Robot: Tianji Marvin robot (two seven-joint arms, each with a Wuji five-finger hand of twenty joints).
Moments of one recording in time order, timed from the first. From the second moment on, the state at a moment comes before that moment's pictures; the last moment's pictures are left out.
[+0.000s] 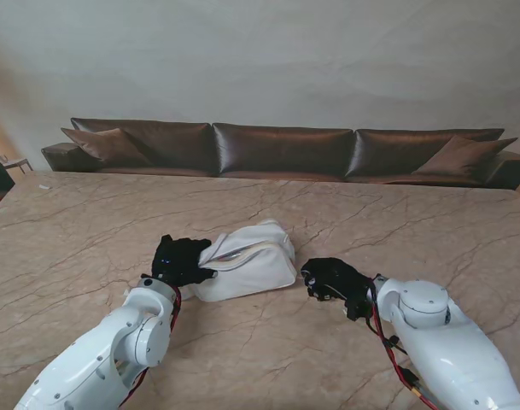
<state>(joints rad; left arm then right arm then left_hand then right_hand) 1.44 -1.11 -0.99 -1.48 0.96 0.21 0.23 -1.35 -1.15 1.25 -1.15 0.43 0.14 0.60 0.71 -0.62 0.64 -0.34 0.73 -0.14 1.14 0.87 1.02 -0.11 0.68 0.92 1.01 0.23 0.92 1.05 0.32 0.32 1.24 0.86 0.59 -0.84 1.43 -0.19 0.93 -0.12 0.95 0.72 1.02 0.04 0.98 0.83 0.89 0.17 1.20 1.10 0.68 0.17 1.72 1.01</state>
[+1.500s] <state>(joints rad) 1.45 -1.15 -0.97 -1.41 0.62 0.05 0.32 -1.45 -1.13 1.34 -1.34 0.37 0.13 0.53 0.49 -0.75 1.16 -0.30 0.64 -0.12 1.23 0.62 0.99 -0.09 0.45 0.67 0.91 0.25 0.68 0.88 0.23 0.26 1.10 0.87 0.59 -0.78 1.42 -0.21 0.93 -0.15 0.96 0.71 1.02 0.04 0.97 0.84 0.86 0.17 1.18 1.12 0.64 0.17 1.72 1.04</state>
